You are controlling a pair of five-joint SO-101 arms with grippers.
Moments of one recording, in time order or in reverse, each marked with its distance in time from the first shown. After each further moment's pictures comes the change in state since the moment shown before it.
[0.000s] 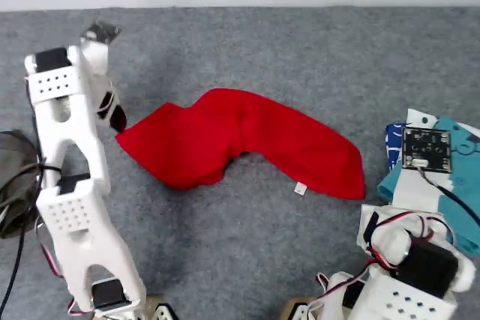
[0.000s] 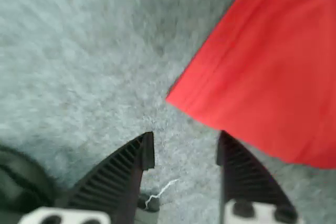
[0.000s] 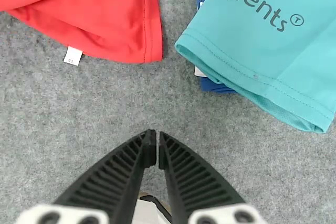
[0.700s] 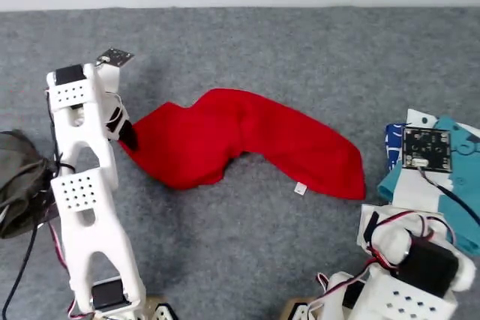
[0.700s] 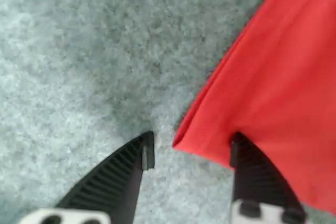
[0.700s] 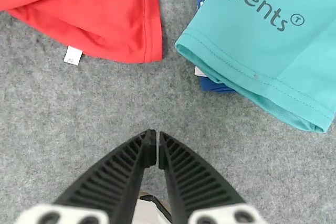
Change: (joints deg) left arm 0.2 23.0 -17.3 -0.3 -1.6; right arm 0.0 0.1 0.0 0.0 0.0
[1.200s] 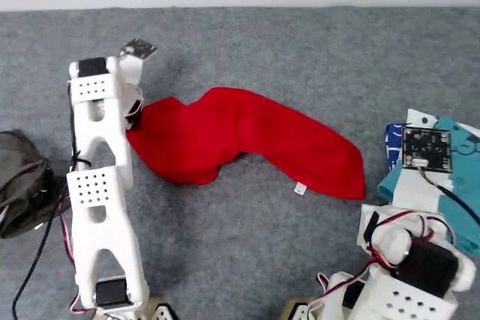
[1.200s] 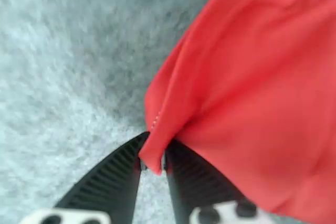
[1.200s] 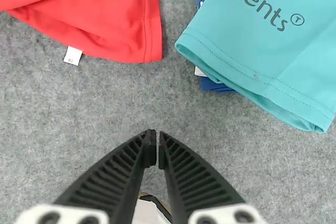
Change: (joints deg) left arm 6.4 -2.5 -5.1 0.8 0.2; right arm 0.0 0.0 0.0 0.0 0.0
